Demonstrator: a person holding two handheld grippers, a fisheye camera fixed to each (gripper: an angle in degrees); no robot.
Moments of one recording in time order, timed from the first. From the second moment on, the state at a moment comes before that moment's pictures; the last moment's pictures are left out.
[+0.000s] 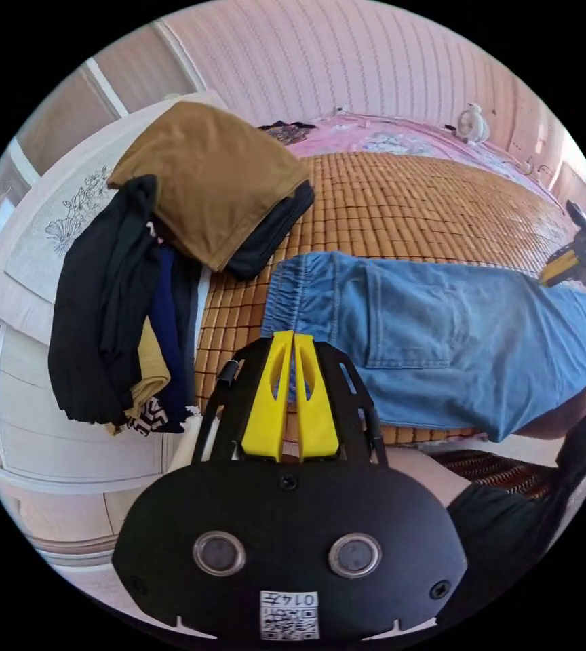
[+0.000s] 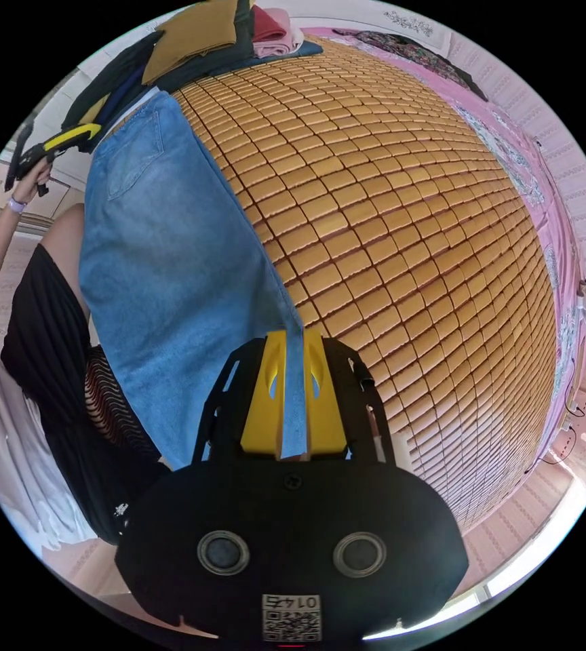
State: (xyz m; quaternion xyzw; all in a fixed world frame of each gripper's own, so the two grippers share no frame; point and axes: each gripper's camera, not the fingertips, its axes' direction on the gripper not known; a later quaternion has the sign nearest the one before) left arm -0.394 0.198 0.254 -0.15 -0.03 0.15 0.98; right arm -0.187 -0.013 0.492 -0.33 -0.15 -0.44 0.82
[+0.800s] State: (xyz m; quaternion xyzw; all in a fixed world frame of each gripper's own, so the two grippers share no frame) left arm -0.033 0.272 0.274 -0.27 0.23 0.45 0.82; right arm -0.229 -0.036 0.521 -0.38 -0.16 -0.43 0.80
